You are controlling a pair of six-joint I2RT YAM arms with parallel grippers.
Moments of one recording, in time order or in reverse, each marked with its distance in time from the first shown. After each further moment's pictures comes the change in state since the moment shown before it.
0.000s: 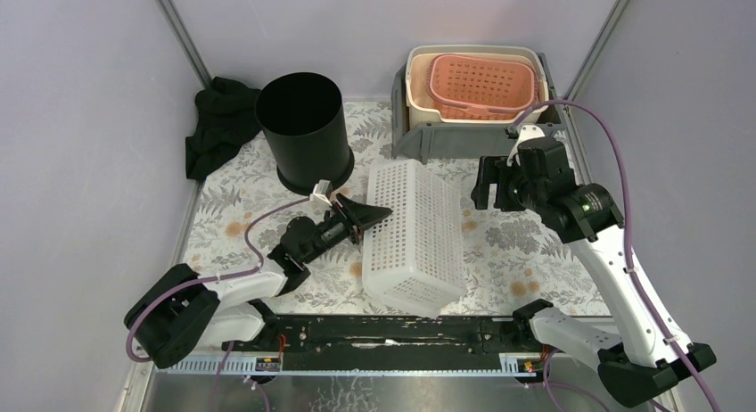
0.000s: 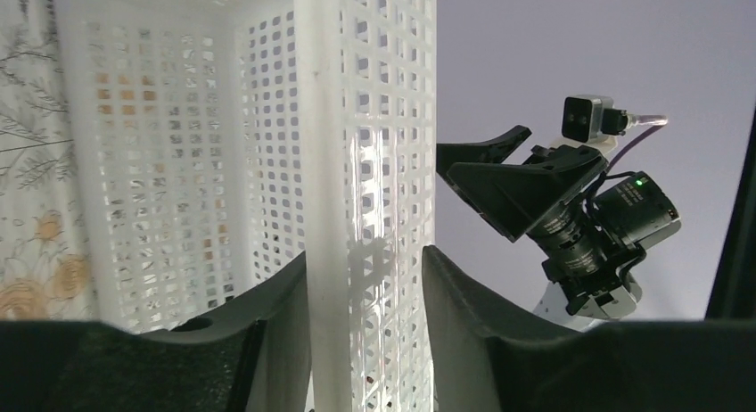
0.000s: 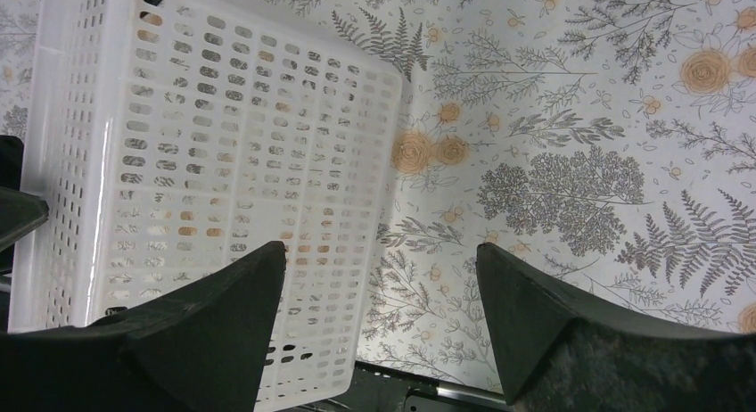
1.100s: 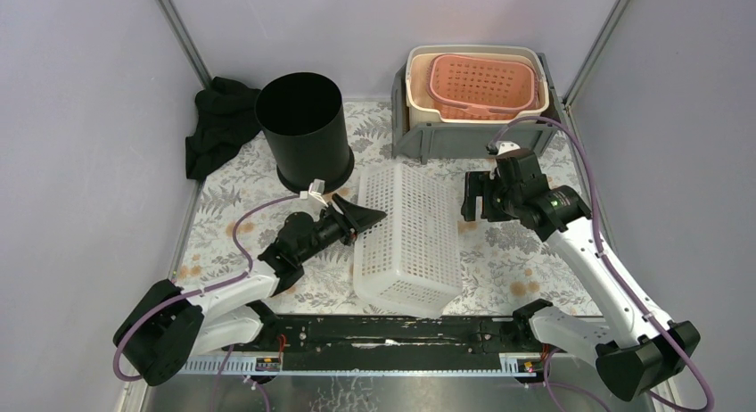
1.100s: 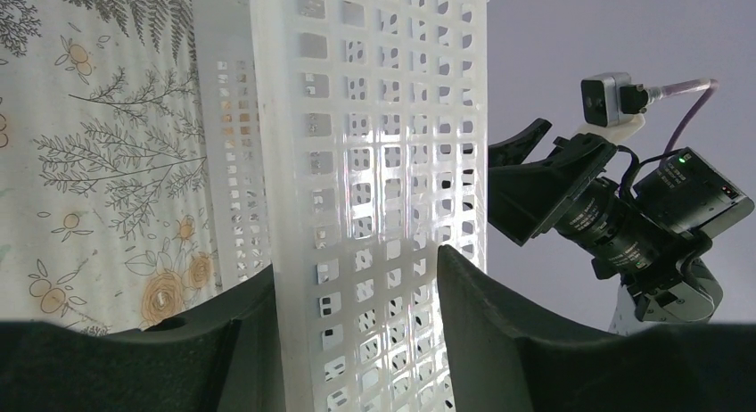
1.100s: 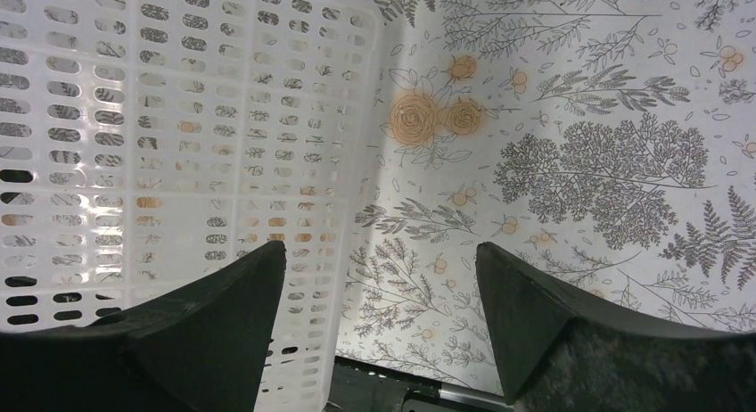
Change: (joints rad) left arm 0.044 -0.127 0.018 -0.312 0.014 0.216; right arm 0.000 0.034 -0.217 0.124 -0.044 0.004
